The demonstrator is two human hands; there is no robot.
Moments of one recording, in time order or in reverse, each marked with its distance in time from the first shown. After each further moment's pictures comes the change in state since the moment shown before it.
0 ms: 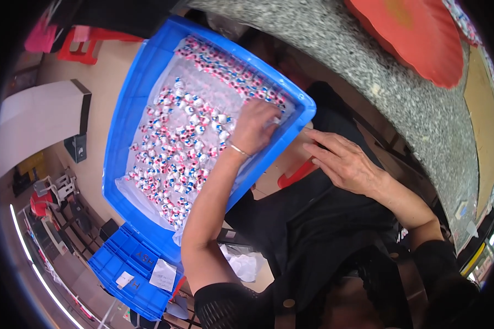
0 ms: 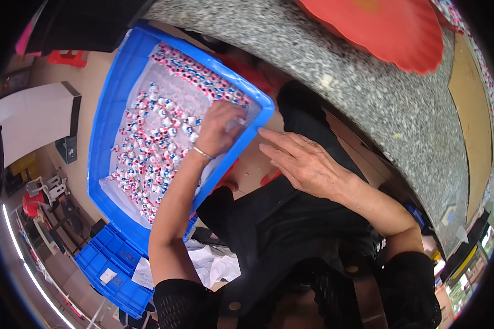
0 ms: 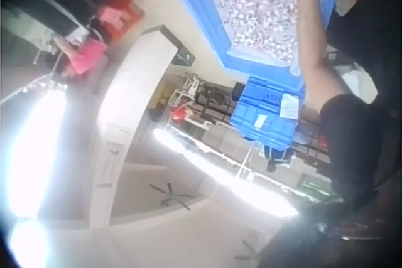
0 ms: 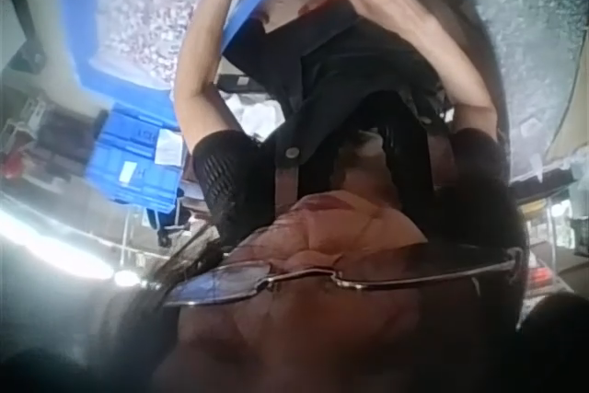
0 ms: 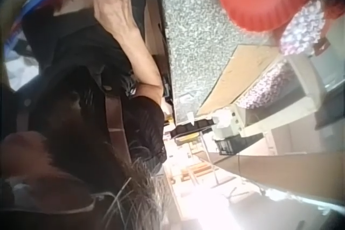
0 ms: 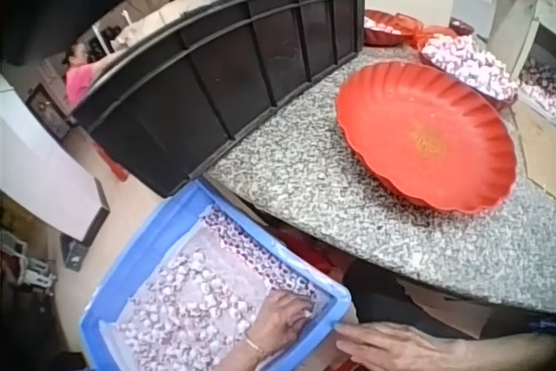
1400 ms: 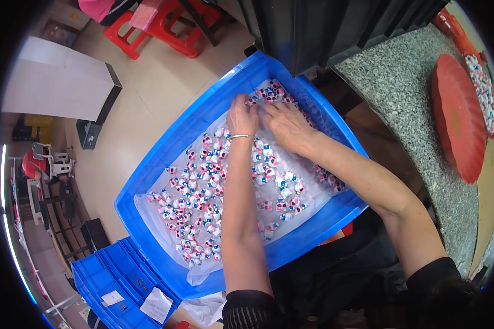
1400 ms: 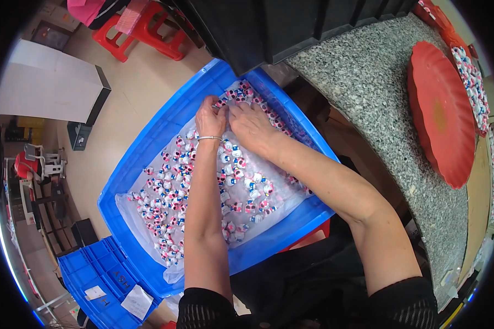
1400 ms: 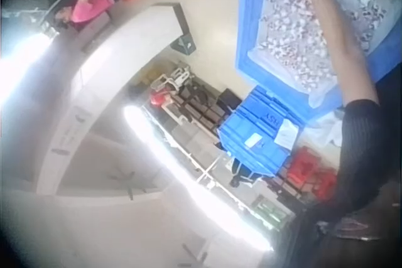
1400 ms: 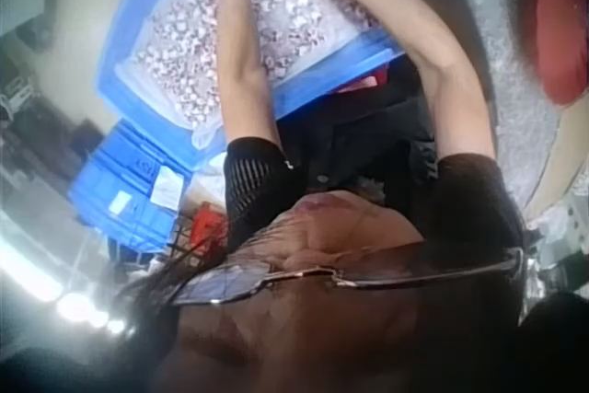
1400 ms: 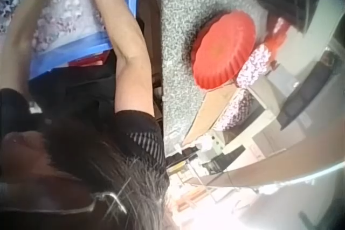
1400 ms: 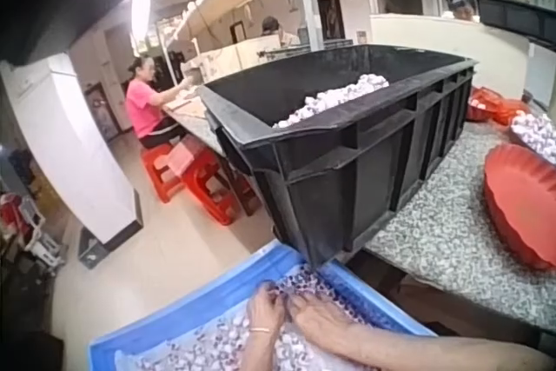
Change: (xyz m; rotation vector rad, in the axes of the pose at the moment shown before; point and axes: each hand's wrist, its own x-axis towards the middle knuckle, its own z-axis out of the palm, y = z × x) left_hand 0.019 -0.183 -0.103 0.234 0.660 -0.655; right_hand 0.283 0.057 0.145 -0.419 -0.180 -0.051
